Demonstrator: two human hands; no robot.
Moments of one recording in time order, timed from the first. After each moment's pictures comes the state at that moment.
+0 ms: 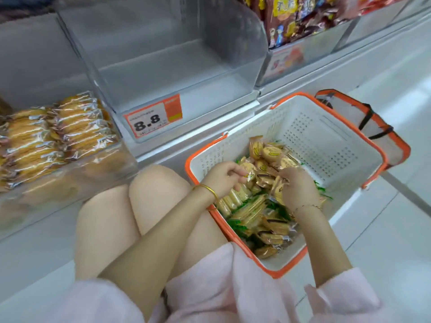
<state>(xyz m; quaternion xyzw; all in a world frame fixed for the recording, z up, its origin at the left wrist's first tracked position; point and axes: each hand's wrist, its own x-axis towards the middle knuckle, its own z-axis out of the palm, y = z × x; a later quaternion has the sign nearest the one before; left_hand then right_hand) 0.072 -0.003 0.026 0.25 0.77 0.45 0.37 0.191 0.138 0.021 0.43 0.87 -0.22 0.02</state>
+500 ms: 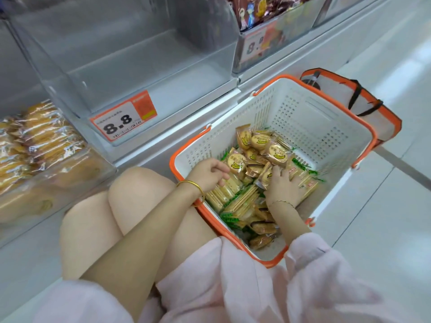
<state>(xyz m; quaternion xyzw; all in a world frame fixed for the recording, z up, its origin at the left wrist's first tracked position) 0.068 0.006 0.010 0.21 0.79 0.41 0.40 0.200 0.141 -0.054 0.51 0.84 -0.08 0.14</state>
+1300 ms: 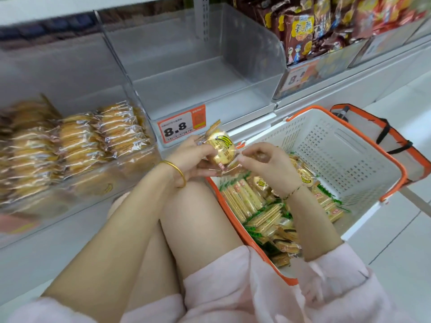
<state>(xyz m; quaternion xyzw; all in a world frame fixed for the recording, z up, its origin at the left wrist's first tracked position) 0.014 -0.065 0.096 0.06 0.68 0.61 0.41 0.130 0.081 0.086 0.22 0.82 -0.53 -0.08</state>
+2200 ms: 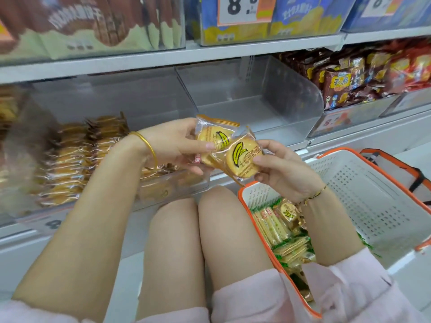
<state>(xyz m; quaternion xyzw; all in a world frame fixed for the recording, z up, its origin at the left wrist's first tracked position) -0.016 -0.181 0.204 0.24 0.74 0.51 0.37 0.093 0.026 0.157 0.07 0.59 -0.81 0.02</state>
